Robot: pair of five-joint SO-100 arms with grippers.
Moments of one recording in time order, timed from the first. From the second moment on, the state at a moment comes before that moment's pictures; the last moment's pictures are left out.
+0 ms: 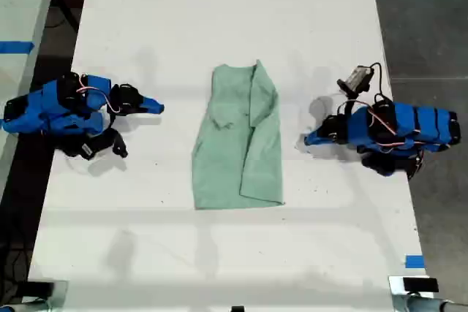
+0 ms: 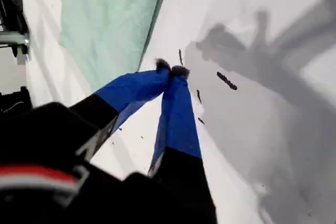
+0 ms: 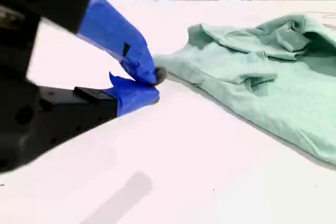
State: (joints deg) arm 0 -19.8 206.1 182.1 58.1 8.2; arm 1 7.5 200.0 174.8 72.9 0.8
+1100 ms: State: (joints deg) arm 0 3.8 98.3 112.8 56.4 -19.9; arm 1 7.9 200.0 174.8 73.6 2.4
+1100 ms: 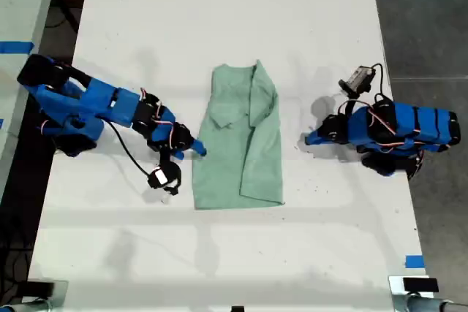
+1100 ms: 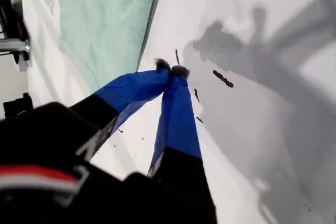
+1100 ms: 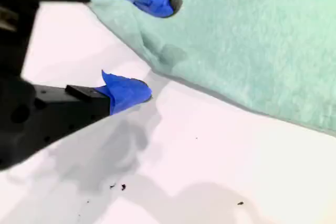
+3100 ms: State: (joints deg) arm 0 -10.5 105.8 85.3 64.0 3.2; arm 1 7.9 200.0 174.8 73.6 2.4
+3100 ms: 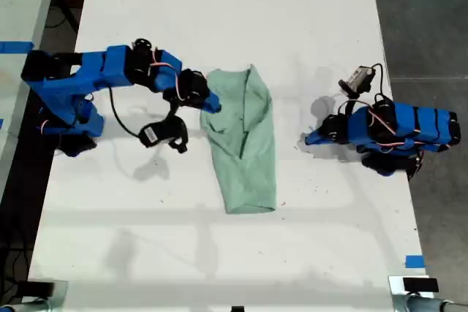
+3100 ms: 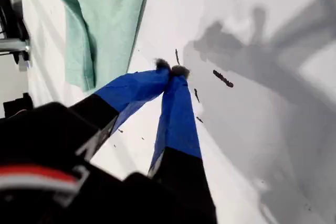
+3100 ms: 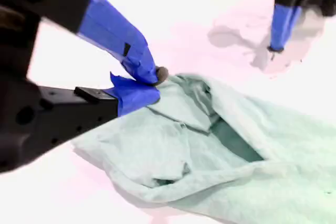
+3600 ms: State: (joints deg) arm 0 -9.7 198.5 181.6 53.0 -2.3; arm 1 7.9 200.0 174.8 73.6 2.4
